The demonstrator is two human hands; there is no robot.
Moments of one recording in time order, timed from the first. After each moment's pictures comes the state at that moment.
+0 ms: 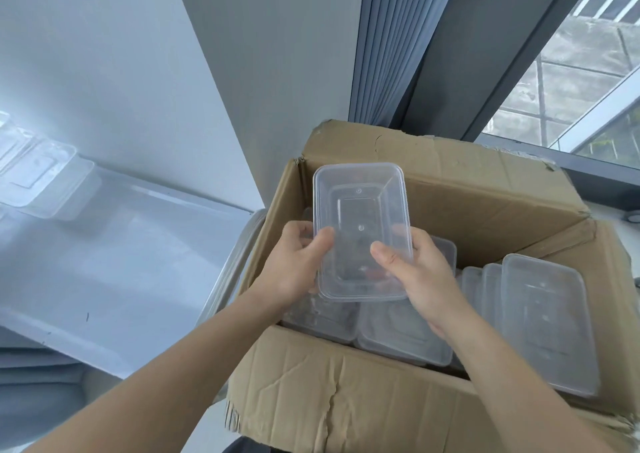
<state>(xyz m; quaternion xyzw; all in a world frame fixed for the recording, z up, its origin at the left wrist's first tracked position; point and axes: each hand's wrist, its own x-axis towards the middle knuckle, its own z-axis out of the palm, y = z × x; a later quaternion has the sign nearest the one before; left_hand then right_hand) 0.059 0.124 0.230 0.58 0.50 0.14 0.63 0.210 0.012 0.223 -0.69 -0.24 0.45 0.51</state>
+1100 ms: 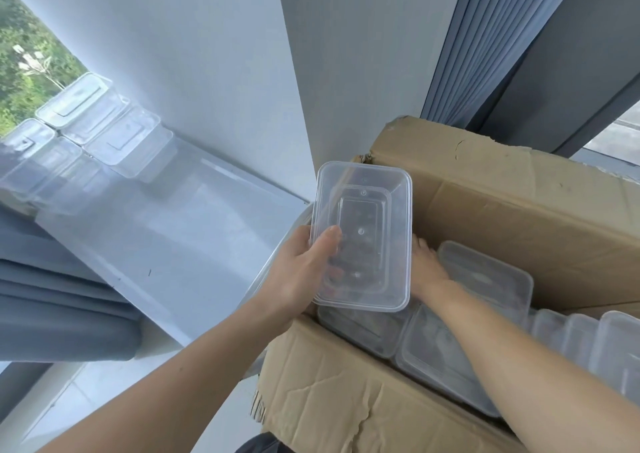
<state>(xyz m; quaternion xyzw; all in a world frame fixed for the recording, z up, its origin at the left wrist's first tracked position) 0.022 0.132 0.231 0.48 0.57 0.22 0.63 0.225 0.120 0.096 -0.76 -0.57 0.29 -0.07</state>
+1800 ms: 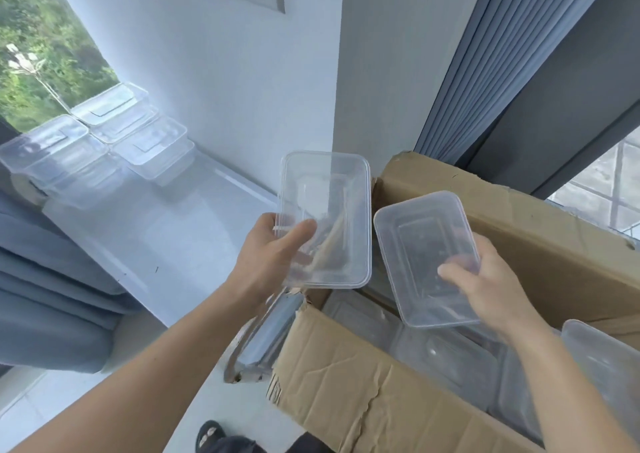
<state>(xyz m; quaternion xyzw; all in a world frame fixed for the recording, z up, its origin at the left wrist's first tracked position) -0.047 0.131 0.269 0.47 0.56 0.31 0.60 0.225 0.032 0.247 -0.75 -0.40 0.39 0.36</state>
